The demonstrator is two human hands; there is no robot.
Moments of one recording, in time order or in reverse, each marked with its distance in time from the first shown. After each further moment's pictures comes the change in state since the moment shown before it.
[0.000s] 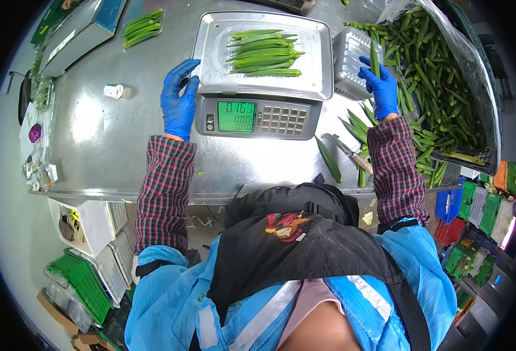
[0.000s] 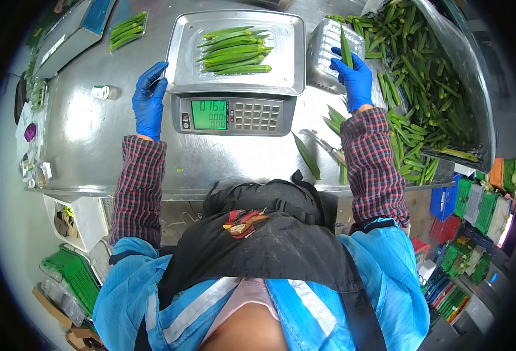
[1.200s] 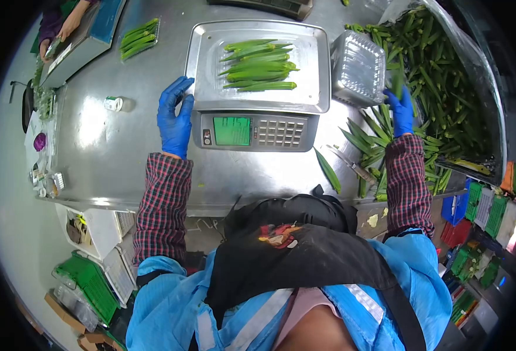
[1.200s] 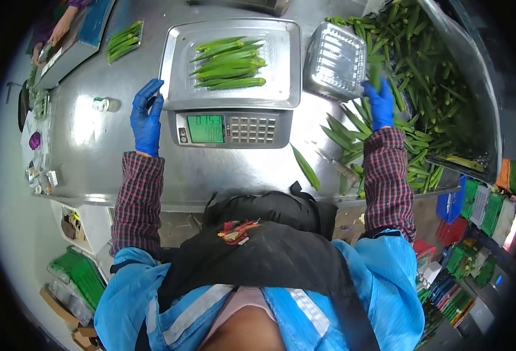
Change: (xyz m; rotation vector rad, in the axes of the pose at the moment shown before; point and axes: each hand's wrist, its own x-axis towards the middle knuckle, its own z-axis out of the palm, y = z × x) left_hand 0.001 0.004 0.001 0.189 -0.056 0.052; right_hand 0.031 0.082 -0.094 -0.140 0.160 -0.089
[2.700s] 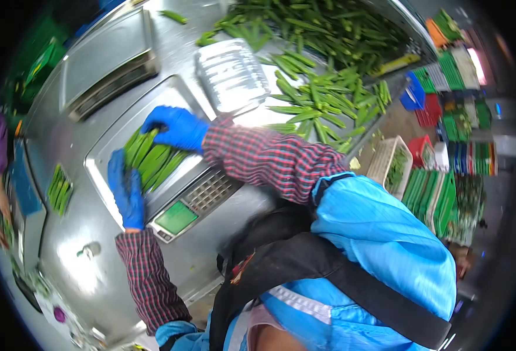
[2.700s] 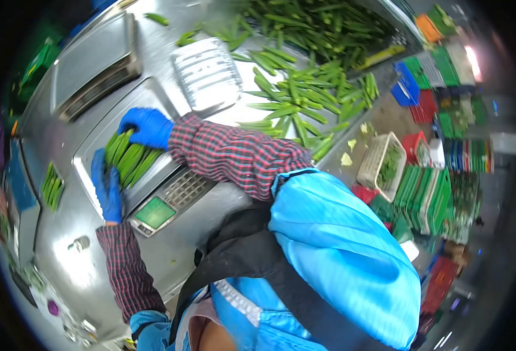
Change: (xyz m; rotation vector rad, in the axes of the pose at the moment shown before) left_hand 0.073 0.002 0.080 0.104 -0.480 0.223; right_hand -0.005 -0.101 0.226 0.049 -0.281 -0.433
